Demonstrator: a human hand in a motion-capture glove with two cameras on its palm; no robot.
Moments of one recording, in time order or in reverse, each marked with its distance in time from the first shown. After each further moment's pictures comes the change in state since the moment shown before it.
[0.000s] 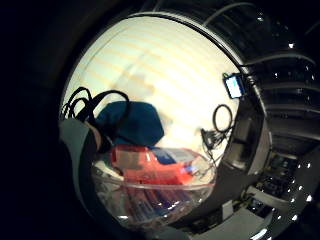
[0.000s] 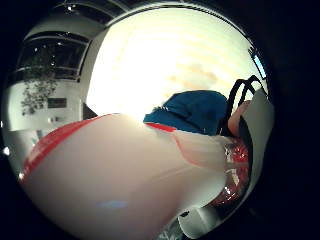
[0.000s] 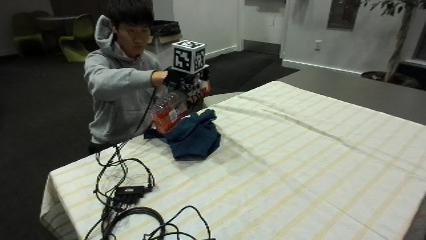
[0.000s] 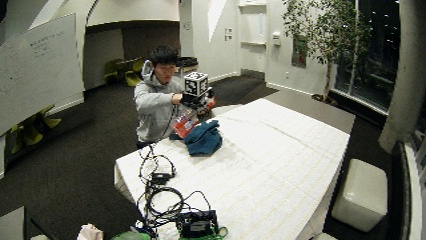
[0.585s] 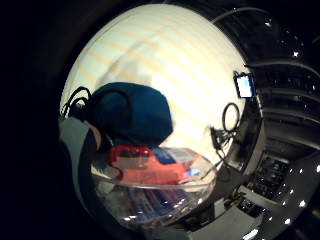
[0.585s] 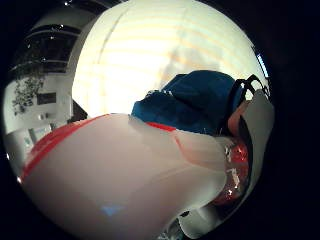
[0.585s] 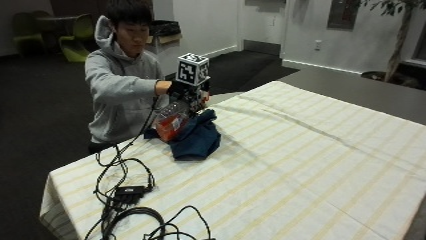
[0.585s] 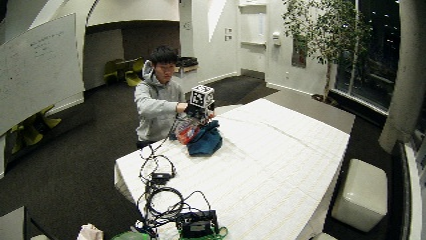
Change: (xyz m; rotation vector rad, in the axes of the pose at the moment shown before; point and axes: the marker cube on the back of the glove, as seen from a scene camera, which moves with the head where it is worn) arm -0.029 0.003 0.048 -0.043 0.036 -0.018
